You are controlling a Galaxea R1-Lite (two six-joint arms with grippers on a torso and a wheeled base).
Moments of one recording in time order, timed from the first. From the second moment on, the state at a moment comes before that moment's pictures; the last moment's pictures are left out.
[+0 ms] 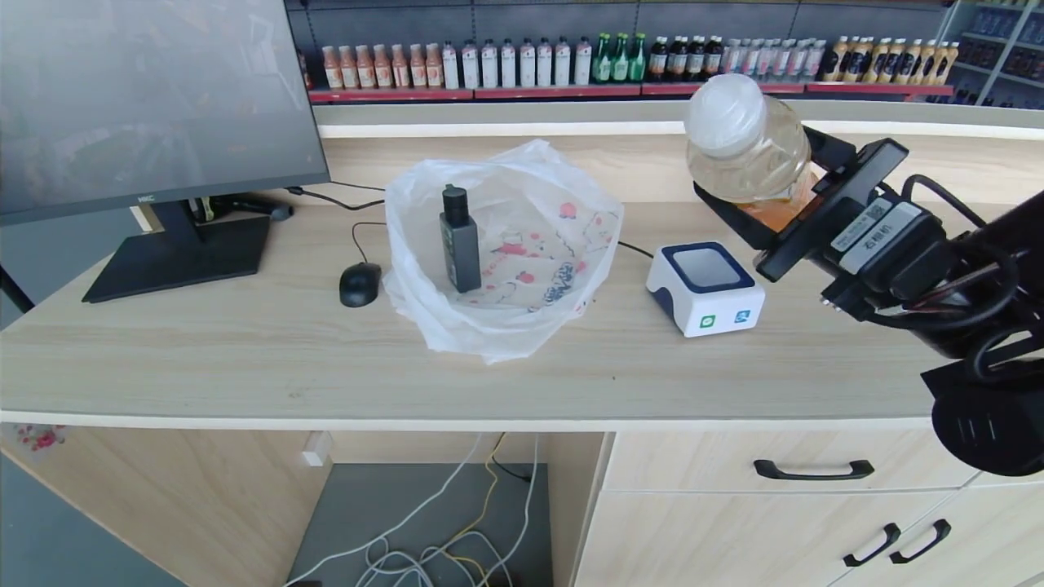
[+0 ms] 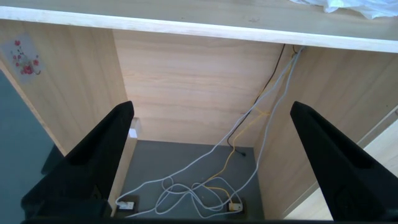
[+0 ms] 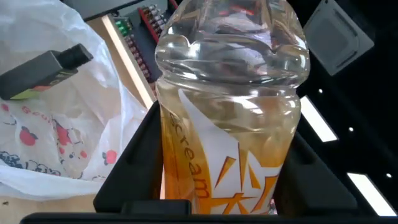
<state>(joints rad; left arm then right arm) 0.00 0.00 0.00 0.00 0.00 0.00 0.30 1.77 -0.81 -1.56 0.61 -0.99</state>
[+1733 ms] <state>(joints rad) 0.00 0.00 0.00 0.00 0.00 0.00 0.24 2.02 -0.96 -1.57 0.74 -1.01</state>
